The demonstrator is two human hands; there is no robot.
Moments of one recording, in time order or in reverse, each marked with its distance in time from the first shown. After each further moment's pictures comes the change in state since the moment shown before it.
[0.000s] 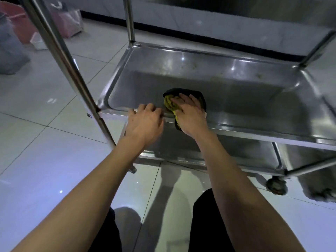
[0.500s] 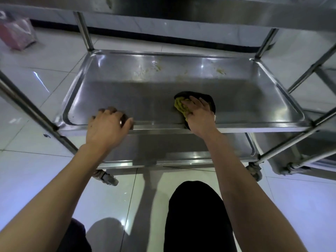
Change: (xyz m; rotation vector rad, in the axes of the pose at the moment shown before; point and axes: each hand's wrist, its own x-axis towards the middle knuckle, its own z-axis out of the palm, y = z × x) left_hand 0.011 0.016 0.003 -0.031 0.052 0.018; right_hand -0.044 0.128 -0.069 -0.072 0.056 0.221
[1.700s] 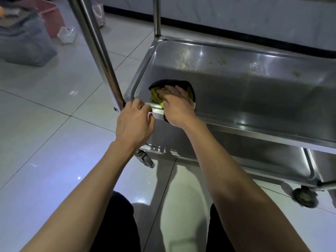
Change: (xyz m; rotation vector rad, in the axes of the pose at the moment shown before) left_hand -0.058 -0.080 -0.005 -0.042 0.202 -0.192; right_hand 0.005 -0.231 0.088 0.104 -0.203 -0.381
